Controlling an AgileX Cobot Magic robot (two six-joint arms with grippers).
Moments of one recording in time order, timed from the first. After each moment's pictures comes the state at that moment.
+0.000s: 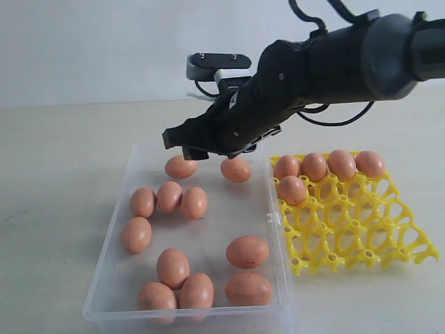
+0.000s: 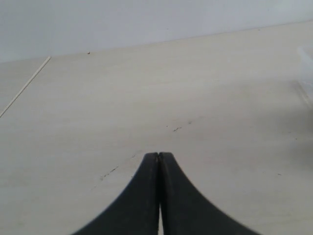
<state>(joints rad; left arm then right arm) 0.07 0.00 0.00 0.10 0.39 0.03 0.63 1.93 -1.32 0.21 0.39 0.10</state>
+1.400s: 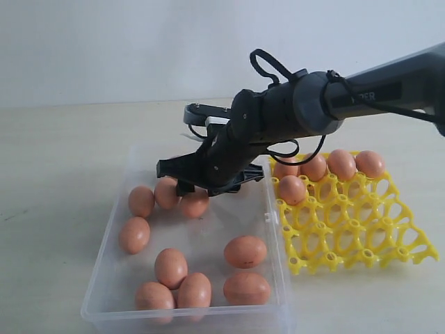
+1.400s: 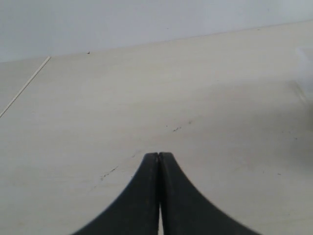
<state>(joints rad) 0.07 0.00 0.00 0.10 0.39 0.03 0.63 2.18 -1.44 0.36 0.42 0.14</state>
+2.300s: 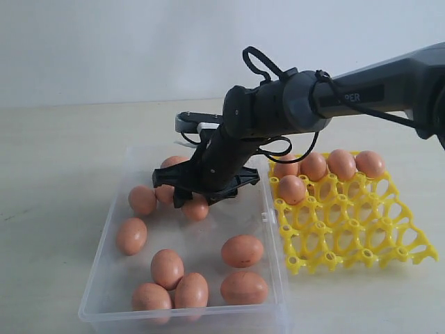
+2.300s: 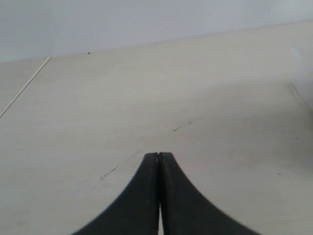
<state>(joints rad) 0.07 0.00 0.00 0.10 0.39 0.03 0.63 2.23 -1.52 0.36 0.57 0.10</state>
